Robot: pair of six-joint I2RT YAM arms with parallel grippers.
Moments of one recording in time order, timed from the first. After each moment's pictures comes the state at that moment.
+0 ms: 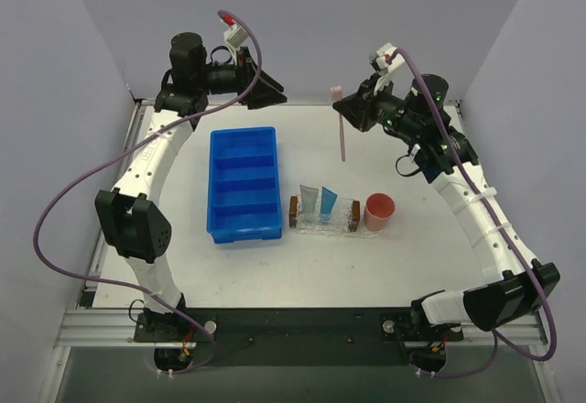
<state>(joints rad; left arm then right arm) -0.27 1.84 1.91 -0.11 1.16 -0.36 0.35 1.38 1.52 -0.24 -0.48 0.03</state>
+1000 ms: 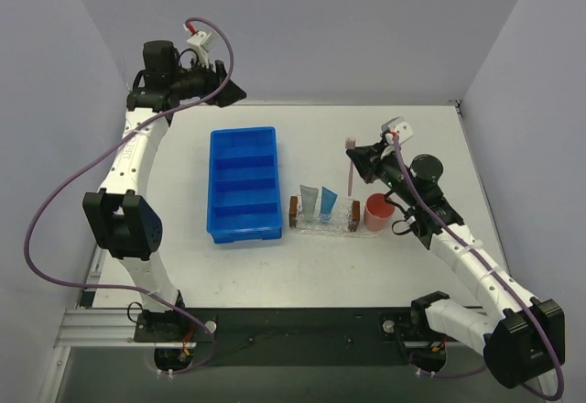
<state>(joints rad) -0.09 1.85 1.93 -0.45 0.78 -0.07 0.35 1.03 0.71 0.34 -0.31 0.05</state>
